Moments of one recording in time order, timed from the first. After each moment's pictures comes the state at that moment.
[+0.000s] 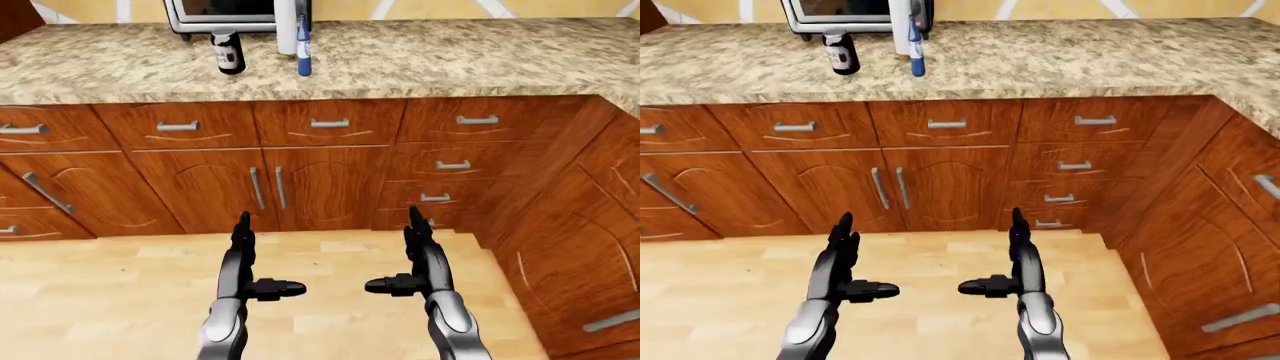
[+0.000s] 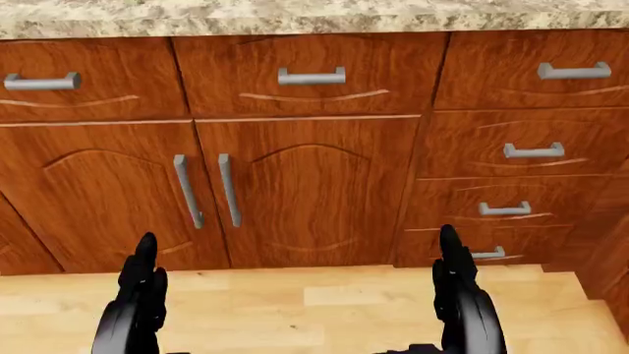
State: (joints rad) left arm 0.03 0.02 0.04 0.09 -0.01 0.06 -0.04; right arm 0.03 -0.01 -0.04 0.09 0.01 0.06 0.04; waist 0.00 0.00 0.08
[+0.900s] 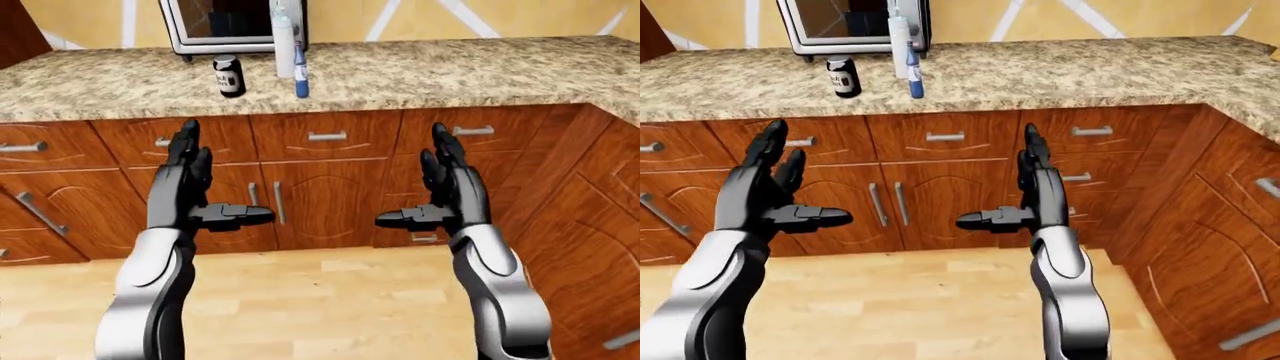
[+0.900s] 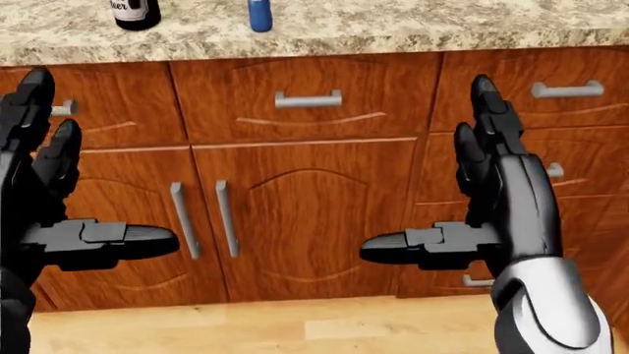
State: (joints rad) left arm -0.28 0.16 0.22 -0.59 -0.15 0.81 -0.02; right arm -0.24 -0.08 -0.09 -0.47 0.10 0.63 0.00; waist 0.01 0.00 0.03
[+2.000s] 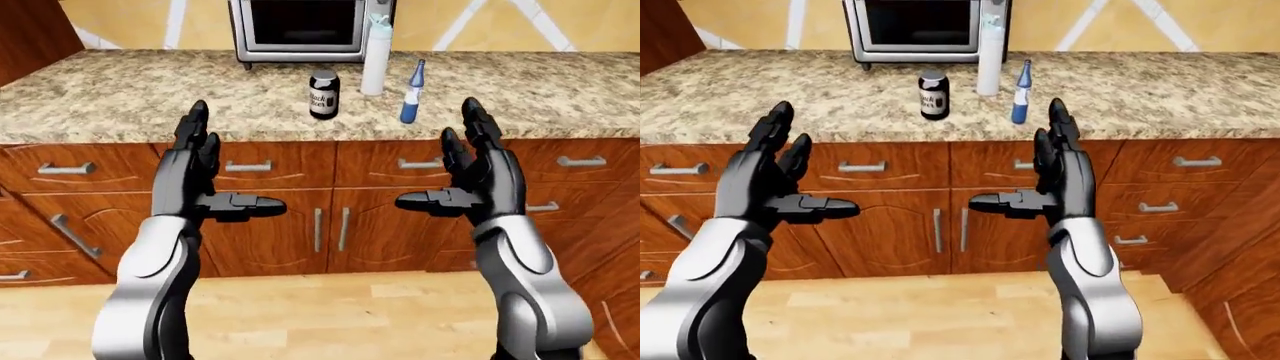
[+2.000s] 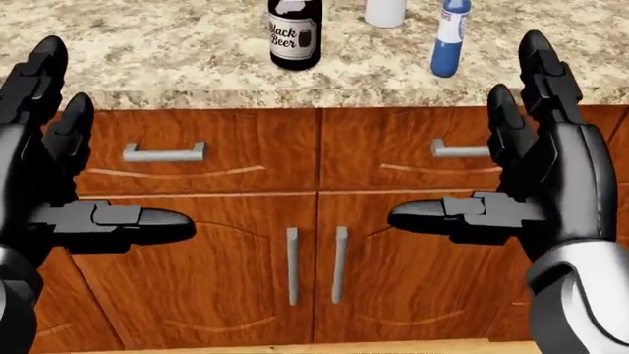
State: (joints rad) left arm -0.36 0.17 0.18 -0.66 -0.15 0.92 0.00; right arm -0.29 -0.12 -0.18 -0.60 0.26 0.71 -0.09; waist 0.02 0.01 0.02
